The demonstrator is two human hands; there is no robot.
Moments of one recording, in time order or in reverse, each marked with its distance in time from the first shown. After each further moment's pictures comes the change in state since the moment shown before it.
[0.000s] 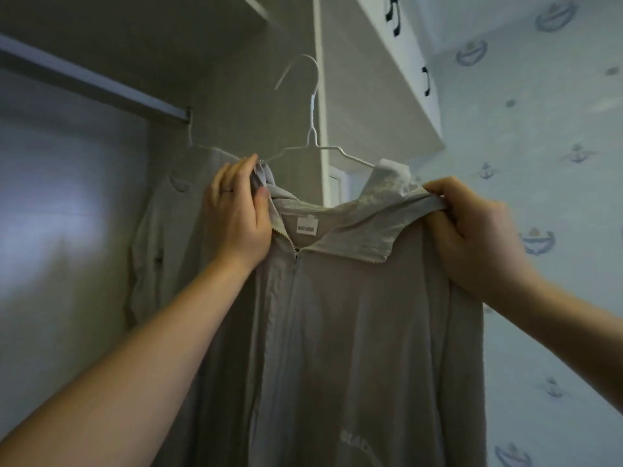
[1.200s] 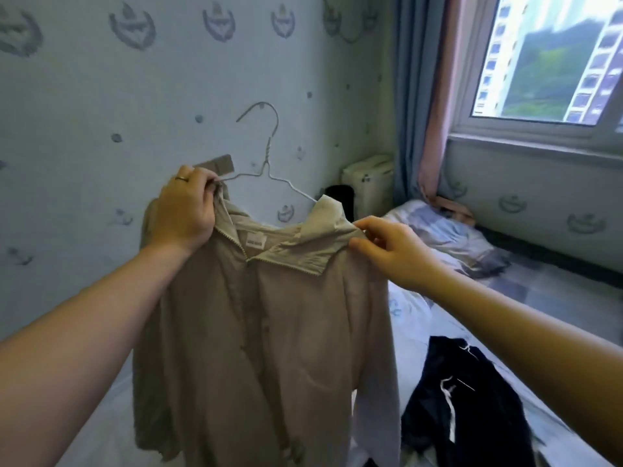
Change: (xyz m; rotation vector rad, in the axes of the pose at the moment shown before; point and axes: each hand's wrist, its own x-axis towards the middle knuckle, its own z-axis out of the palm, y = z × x) left_hand -0.342 0.844 0.332 -1.080 -0.710 0.187; right_hand -0.405 0.247 -0.667 -0.742 -0.331 1.150
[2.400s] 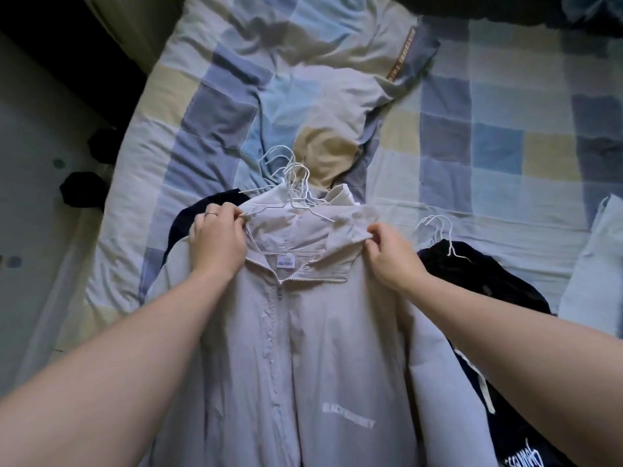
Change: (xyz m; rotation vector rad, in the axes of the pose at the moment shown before) left_hand -0.117 0.114 0.856 -0.315 -1.044 0.059; right_hand 0.029 0.675 0.217 -0.140 0.089 1.380
